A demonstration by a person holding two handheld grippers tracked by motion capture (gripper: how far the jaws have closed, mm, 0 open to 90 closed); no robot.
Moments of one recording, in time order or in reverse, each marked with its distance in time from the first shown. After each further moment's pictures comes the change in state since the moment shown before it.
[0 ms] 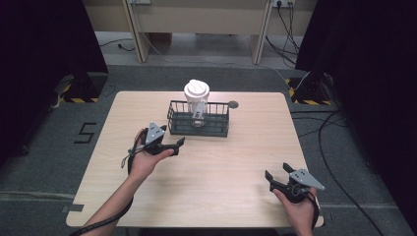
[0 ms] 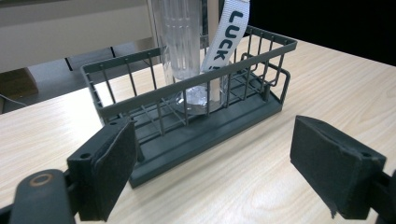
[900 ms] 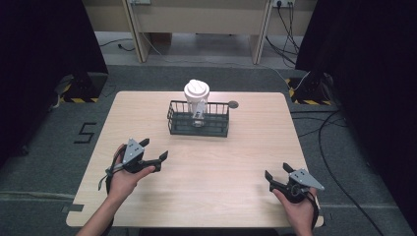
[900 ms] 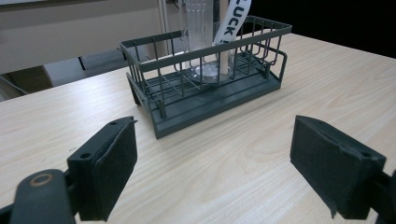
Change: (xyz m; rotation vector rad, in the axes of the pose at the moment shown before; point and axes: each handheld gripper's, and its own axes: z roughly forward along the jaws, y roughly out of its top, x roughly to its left) left arm 0.008 -0.031 -0.063 -0.020 0.031 -0.008; right arm 0.001 0.000 0.000 -0.003 -0.004 -0.009
